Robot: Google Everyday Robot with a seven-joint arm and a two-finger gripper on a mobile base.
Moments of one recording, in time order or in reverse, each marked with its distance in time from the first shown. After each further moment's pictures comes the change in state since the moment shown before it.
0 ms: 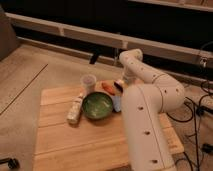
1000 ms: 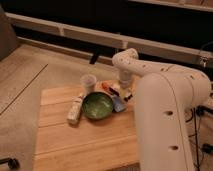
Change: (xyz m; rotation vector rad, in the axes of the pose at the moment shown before) arm 0.047 0.086 -0.032 0.002 0.059 -0.079
